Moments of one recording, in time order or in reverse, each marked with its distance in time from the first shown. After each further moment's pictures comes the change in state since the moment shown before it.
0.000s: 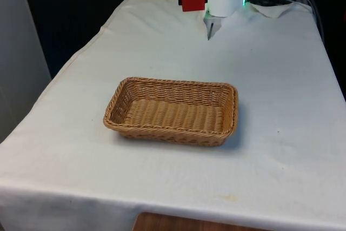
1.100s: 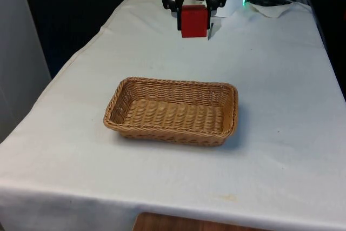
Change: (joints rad) arm 0.000 0.306 0.011 0.391 0.029 -0.068 0.018
